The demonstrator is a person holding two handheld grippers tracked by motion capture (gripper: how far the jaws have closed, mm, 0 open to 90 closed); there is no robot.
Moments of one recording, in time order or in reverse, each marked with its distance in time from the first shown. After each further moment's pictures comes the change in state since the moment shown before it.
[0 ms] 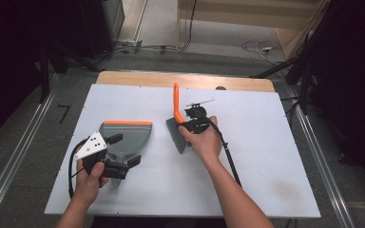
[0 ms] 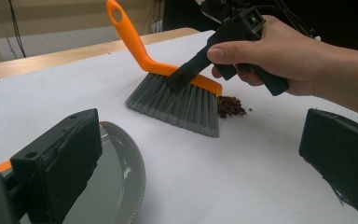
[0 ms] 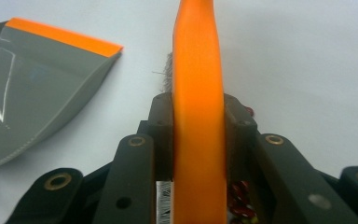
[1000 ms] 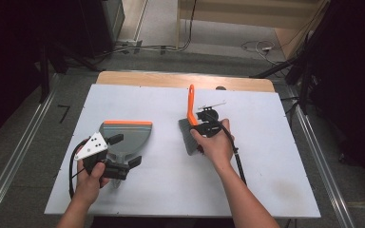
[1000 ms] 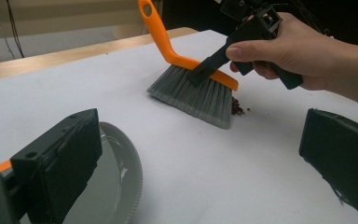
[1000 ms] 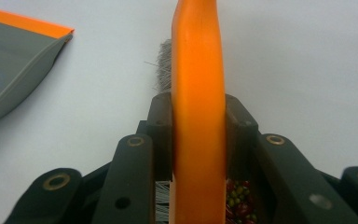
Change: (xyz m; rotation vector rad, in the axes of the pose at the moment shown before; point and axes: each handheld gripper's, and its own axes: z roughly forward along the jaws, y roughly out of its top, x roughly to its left) left arm -0.002 0.000 0.000 0.004 -0.004 0.003; right arm -0.021 -0.015 -0.021 0.001 -0.105 -0.002
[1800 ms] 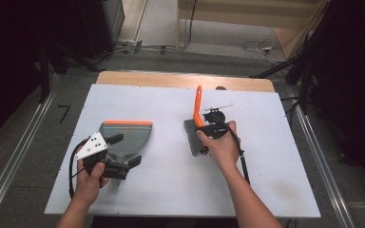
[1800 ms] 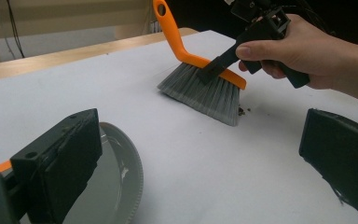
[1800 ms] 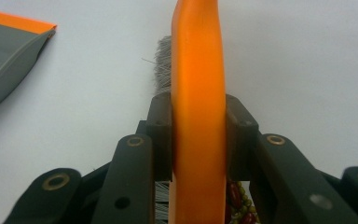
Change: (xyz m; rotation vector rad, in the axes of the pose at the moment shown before) left arm 0.000 0.000 0.000 -0.001 0.001 -0.001; right arm -0.016 -0.008 -0.008 -0.003 -0.009 0.026
